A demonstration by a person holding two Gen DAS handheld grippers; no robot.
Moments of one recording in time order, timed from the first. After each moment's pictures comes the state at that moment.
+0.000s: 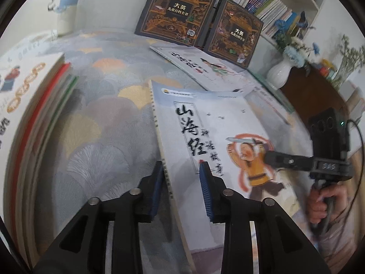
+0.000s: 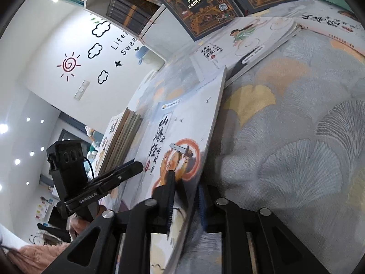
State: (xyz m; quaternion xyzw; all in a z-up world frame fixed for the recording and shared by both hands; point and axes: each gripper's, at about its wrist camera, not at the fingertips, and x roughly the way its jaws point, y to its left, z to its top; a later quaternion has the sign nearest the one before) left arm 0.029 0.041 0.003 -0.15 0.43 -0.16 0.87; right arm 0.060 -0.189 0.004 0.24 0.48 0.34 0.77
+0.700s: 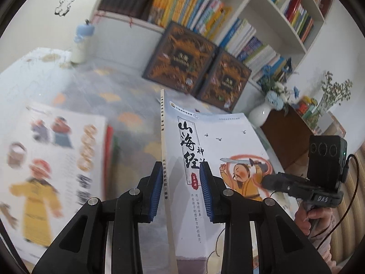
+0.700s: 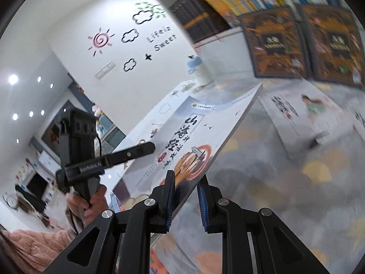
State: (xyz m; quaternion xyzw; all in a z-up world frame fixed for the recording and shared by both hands) left arm 0.010 0.130 0.095 -0.20 0.36 -0.18 0.89; right arm 0.039 -0.086 0.121 0.12 0.40 0.40 0.82
